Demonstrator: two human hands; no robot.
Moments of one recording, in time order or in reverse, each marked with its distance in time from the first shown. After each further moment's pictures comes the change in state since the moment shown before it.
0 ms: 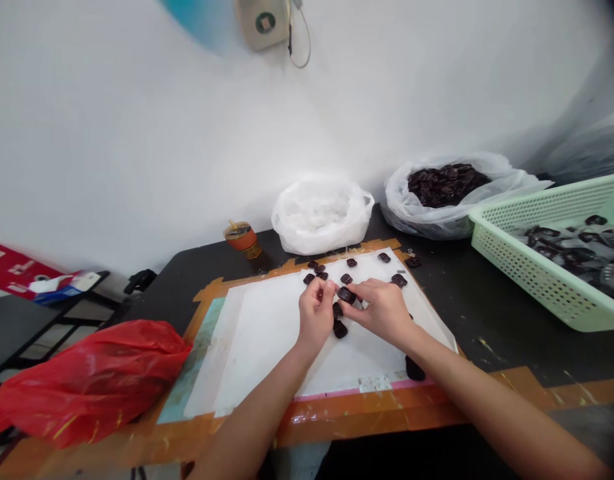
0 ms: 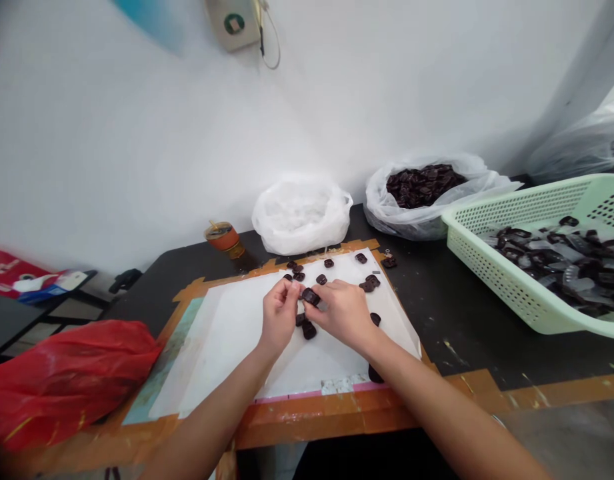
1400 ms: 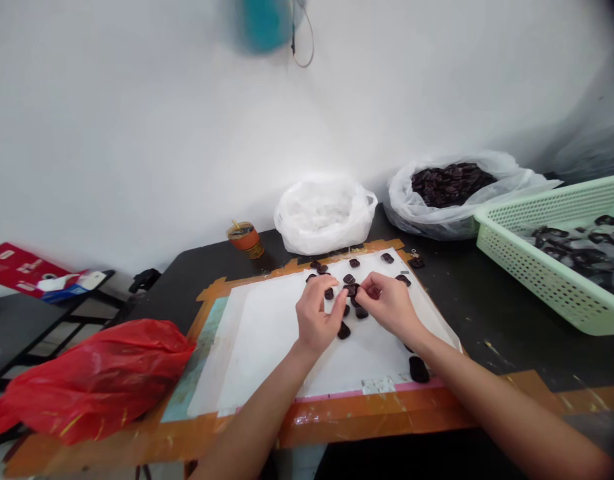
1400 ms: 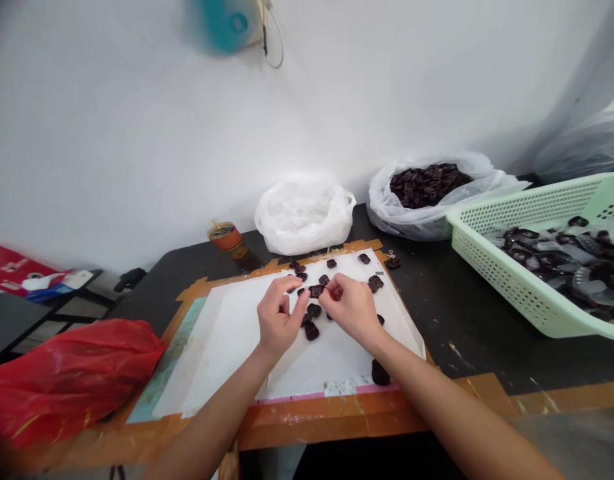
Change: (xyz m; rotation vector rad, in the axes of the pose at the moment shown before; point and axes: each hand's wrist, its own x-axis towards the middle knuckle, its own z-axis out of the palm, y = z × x) left_hand -0.005 0.008 -0.009 0.418 0.049 0.407; right_hand 0.004 0.005 0.000 0.342 -0.001 0.390
